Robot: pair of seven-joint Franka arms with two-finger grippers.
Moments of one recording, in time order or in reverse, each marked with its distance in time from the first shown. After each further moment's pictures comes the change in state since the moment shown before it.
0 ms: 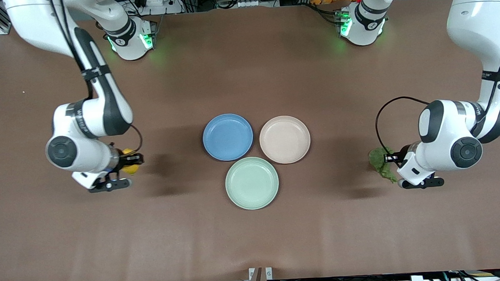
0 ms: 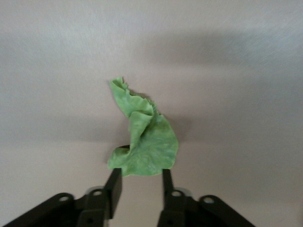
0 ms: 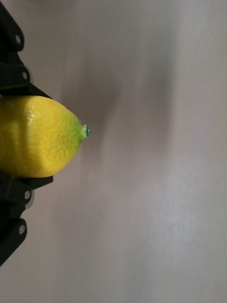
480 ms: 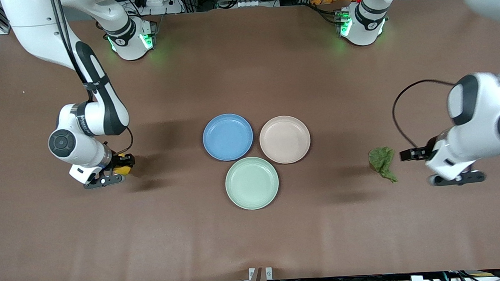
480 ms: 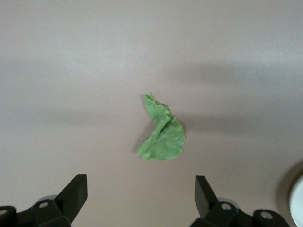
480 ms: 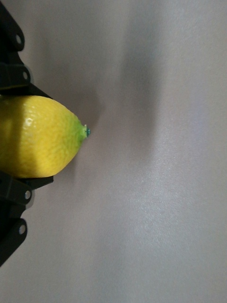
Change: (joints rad) left arm 0.006 -0.158 0.006 0.123 0.001 -0.188 0.000; right arm -0.022 0.023 -0.013 -0.195 -0.006 0.301 -0.078
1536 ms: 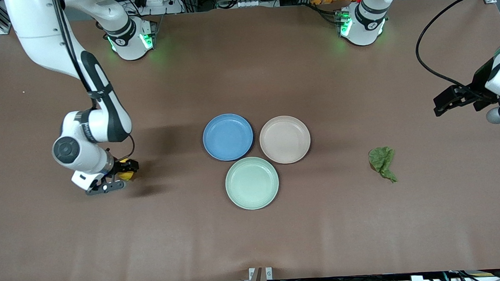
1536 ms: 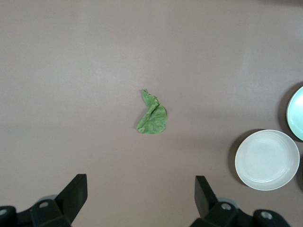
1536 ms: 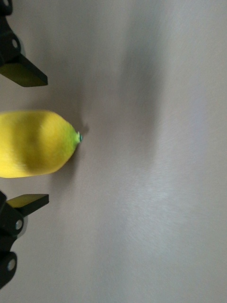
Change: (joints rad) left arm -0.002 -0.300 -0.010 0.046 -0.103 -0.182 0.000; right arm 0.003 0.049 -0.007 0.164 0.000 -0.141 -0.001
